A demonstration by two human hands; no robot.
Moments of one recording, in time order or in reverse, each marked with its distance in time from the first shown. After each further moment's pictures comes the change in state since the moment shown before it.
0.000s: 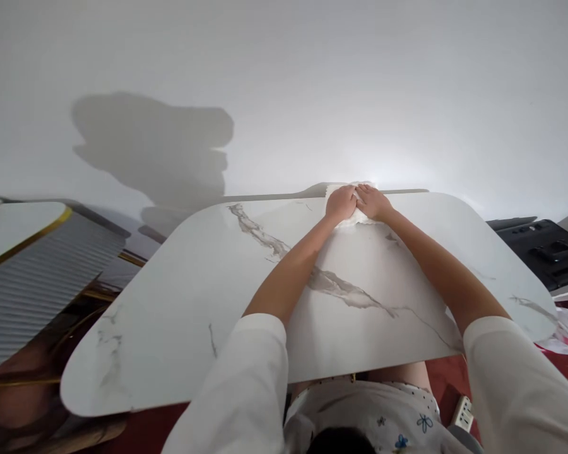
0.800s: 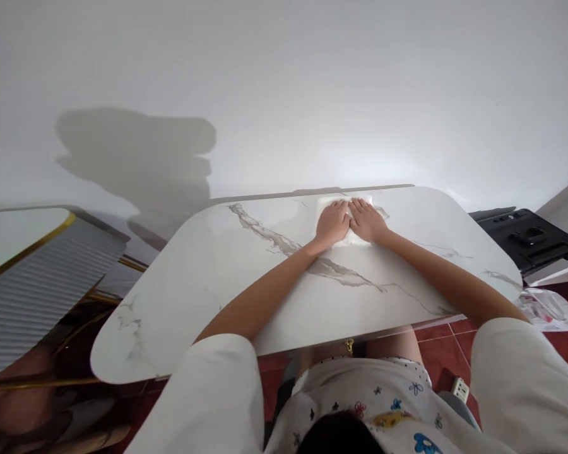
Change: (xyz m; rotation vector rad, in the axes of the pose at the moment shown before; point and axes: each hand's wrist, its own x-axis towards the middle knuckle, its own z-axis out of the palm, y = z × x) left_hand -0.083 0.028 -0.016 0.034 -0.002 0.068; right_hand -0.088 -0.058 -0.019 -0.012 -0.014 0.064
